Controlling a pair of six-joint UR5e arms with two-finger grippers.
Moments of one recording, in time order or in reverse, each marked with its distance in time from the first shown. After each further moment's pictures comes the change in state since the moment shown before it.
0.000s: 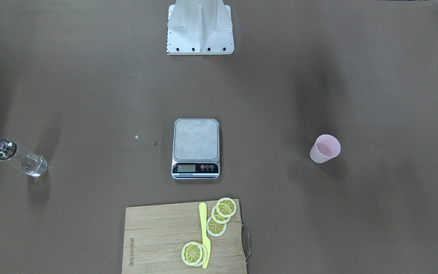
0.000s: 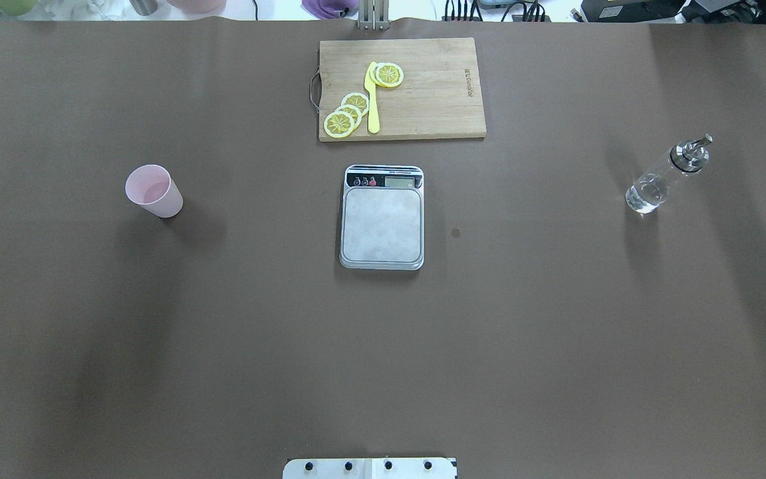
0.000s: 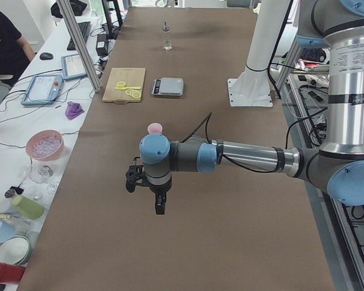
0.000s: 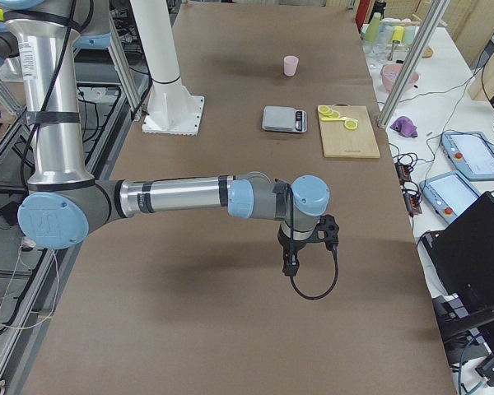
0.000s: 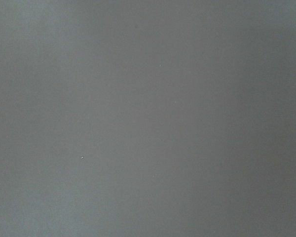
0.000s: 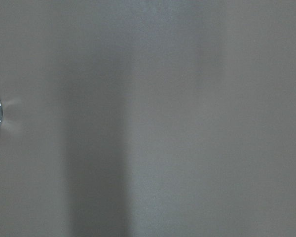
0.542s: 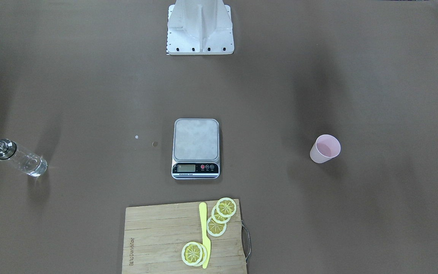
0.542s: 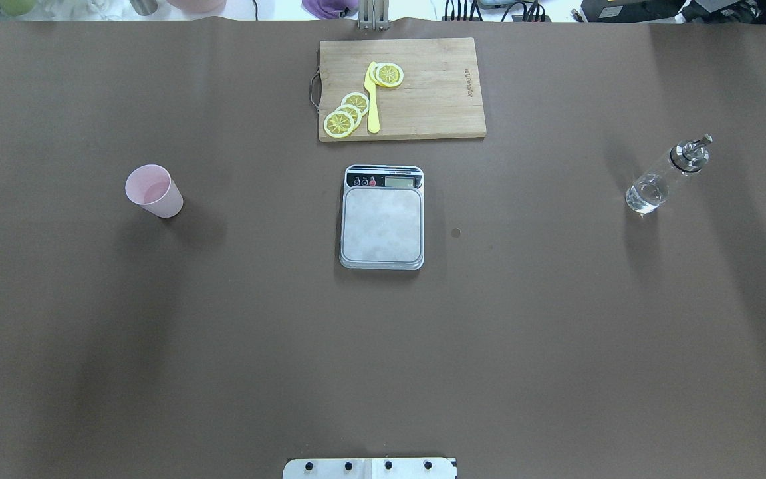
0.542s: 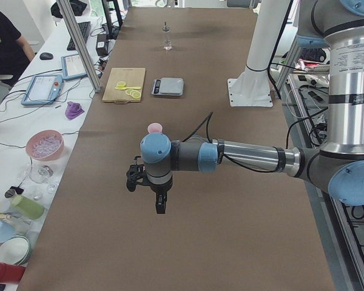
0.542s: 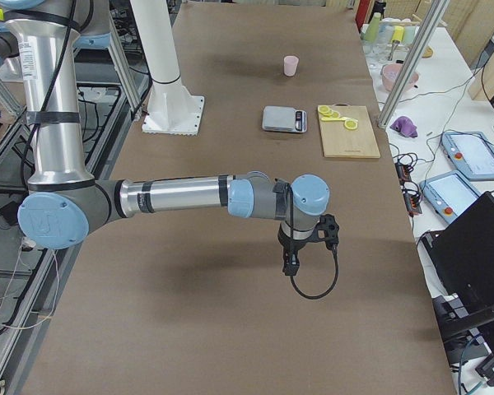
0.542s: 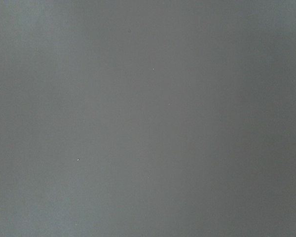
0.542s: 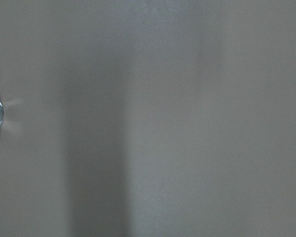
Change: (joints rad) left arm 0.000 0.005 -0.001 0.001 0.000 0.000; right arm 0.000 0.001 0.001 0.000 0.000 0.000
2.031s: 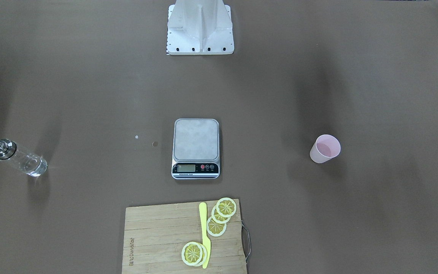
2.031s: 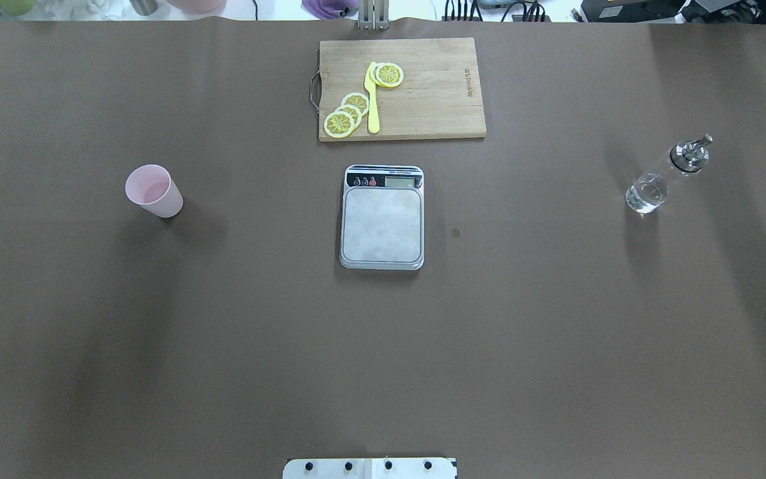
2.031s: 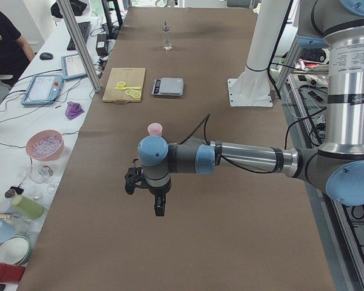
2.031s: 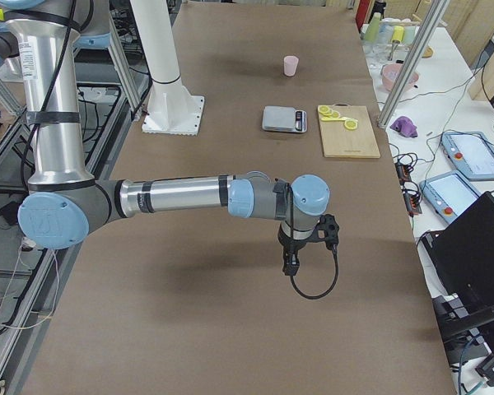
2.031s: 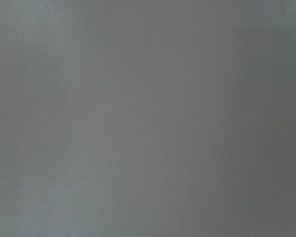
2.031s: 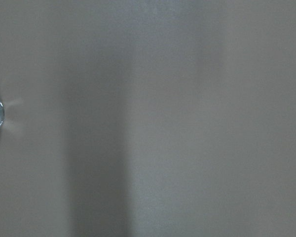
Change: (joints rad) left arm 0.001 -0.015 0.028 0.000 0.006 0.000; right arm 0.000 0.000 0.000 -0.001 0.004 0.002
